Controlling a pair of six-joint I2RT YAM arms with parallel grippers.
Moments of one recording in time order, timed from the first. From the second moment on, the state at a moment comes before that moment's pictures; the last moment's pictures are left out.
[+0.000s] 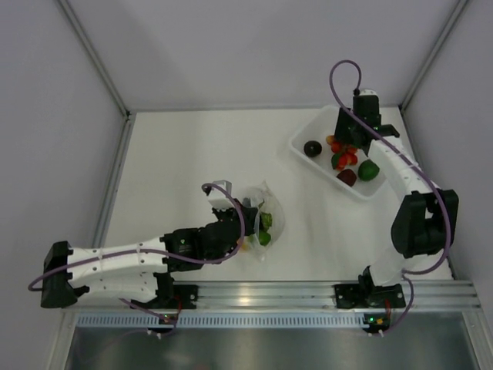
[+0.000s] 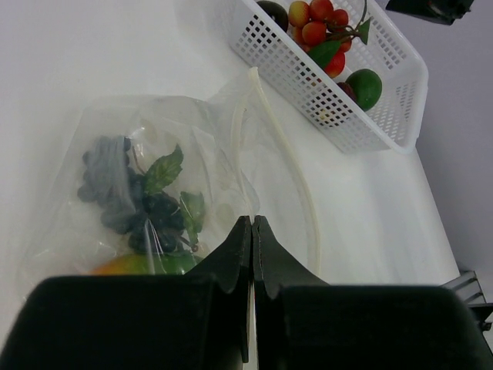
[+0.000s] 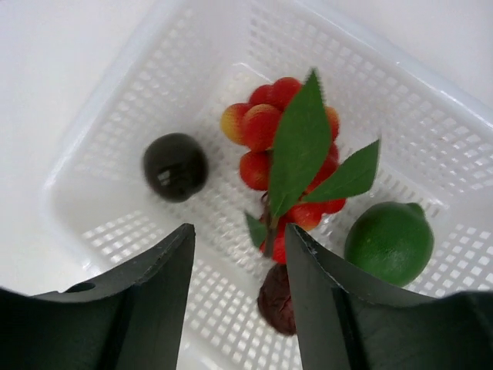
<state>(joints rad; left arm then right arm) -1.31 1.00 0.74 -0.14 -0.83 -0.90 0.13 1.66 1.42 -0.44 0.17 0.22</state>
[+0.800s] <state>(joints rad) -1.31 1.06 0.84 -0.14 -0.77 -0.93 0.82 0.96 0.82 -0.21 -0.09 0.47</state>
